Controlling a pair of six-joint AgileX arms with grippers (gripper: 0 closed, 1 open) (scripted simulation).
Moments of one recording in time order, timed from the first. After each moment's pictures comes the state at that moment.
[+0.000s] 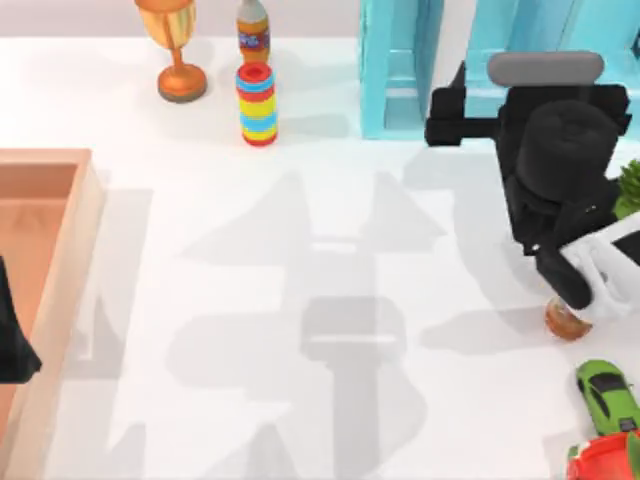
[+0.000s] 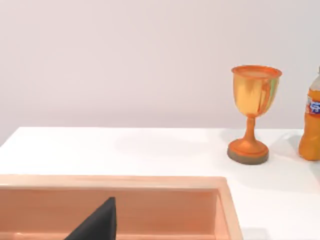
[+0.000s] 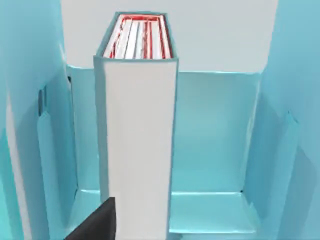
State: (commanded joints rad) left arm 0.00 0.00 0.00 0.00 0.00 0.00; right arm 0.45 2.01 0.86 1.10 0.50 0.00
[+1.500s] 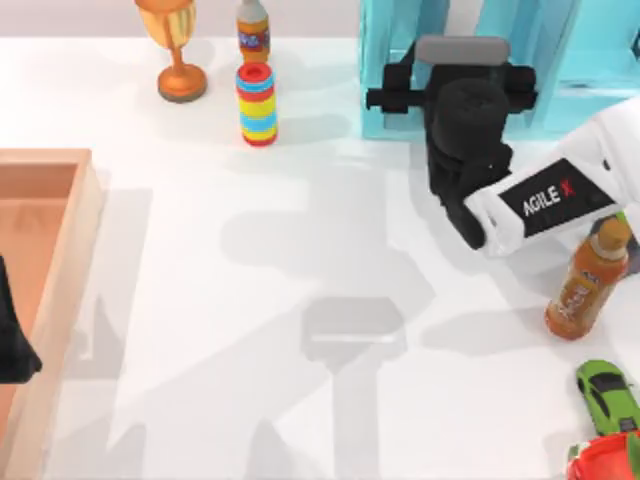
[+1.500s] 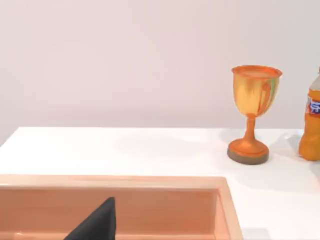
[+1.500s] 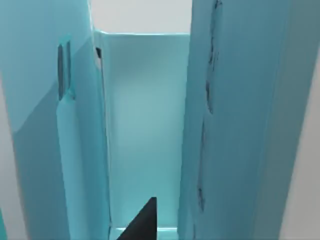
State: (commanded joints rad) left arm 0.00 0.00 0.00 0.00 0.00 0.00; right arm 0.43 2.52 1.44 1.08 0.49 0.01
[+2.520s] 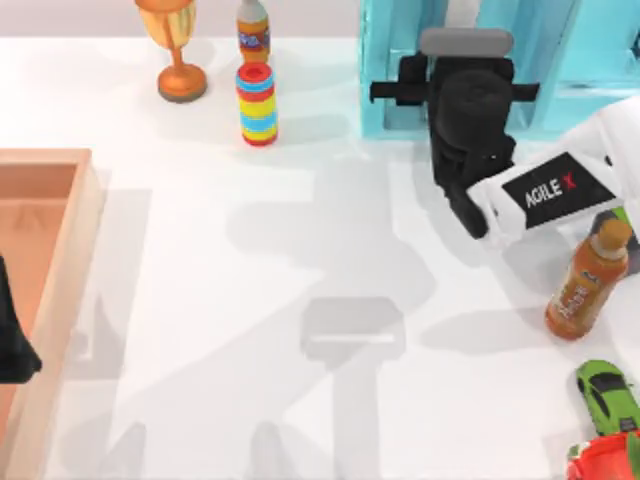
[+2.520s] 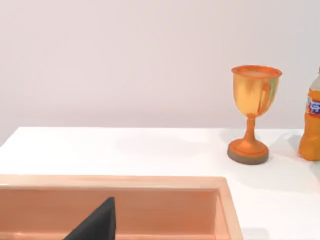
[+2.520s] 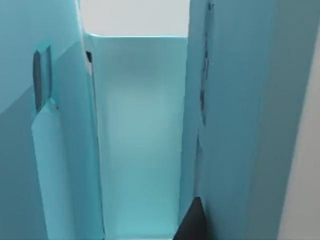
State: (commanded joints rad) left arm 0.00 0.00 0.00 0.00 0.00 0.00; right arm 0.41 2.54 1.49 1.05 0.48 0.01
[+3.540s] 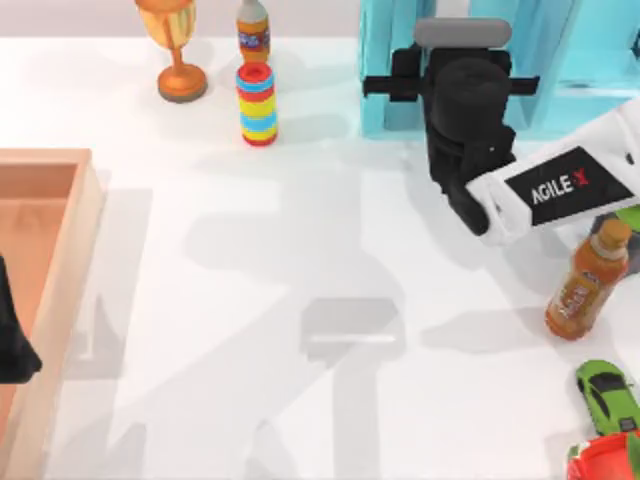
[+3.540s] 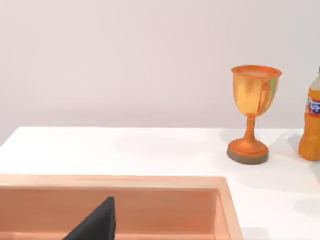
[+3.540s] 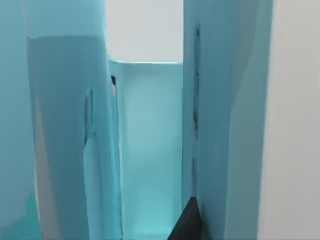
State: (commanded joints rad) left arm 0.00 0.00 0.00 0.00 0.00 0.00; right arm 0.45 2.42 1.41 1.00 0.50 0.02
